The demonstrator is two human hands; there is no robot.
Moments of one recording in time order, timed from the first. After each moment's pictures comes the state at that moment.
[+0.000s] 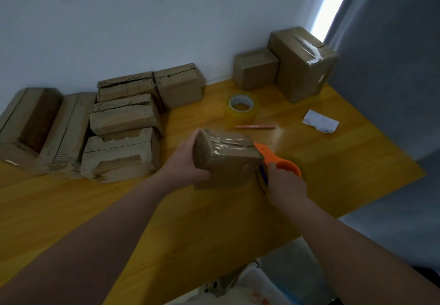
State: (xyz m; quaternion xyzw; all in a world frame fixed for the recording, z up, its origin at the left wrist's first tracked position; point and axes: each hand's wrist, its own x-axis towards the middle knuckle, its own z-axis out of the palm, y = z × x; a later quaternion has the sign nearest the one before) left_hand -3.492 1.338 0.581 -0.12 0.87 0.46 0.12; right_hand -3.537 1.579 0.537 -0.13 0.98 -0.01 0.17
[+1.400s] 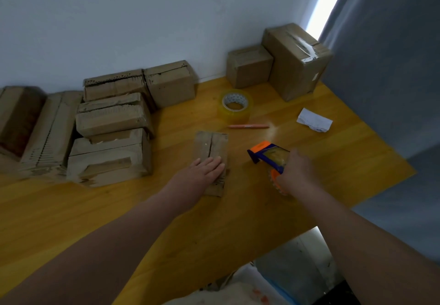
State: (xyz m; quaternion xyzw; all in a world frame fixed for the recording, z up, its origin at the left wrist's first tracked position) left_hand -3.489 1.364 0.551 0.16 0.97 0.04 0.16; right_hand -3.575 1.601 0.549 0.08 0.96 -0.20 0.18
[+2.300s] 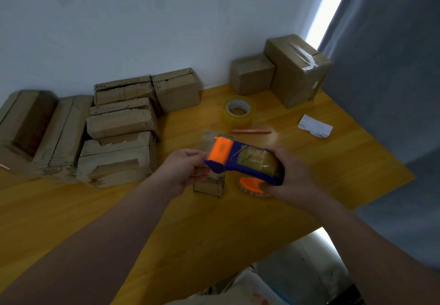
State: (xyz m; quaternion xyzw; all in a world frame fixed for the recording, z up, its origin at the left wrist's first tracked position) left_hand -3.494 1.355 0.602 -0.30 0.63 0.70 0.14; right_hand -3.528 1.593 0.609 -0.23 0.87 -0.42 0.13
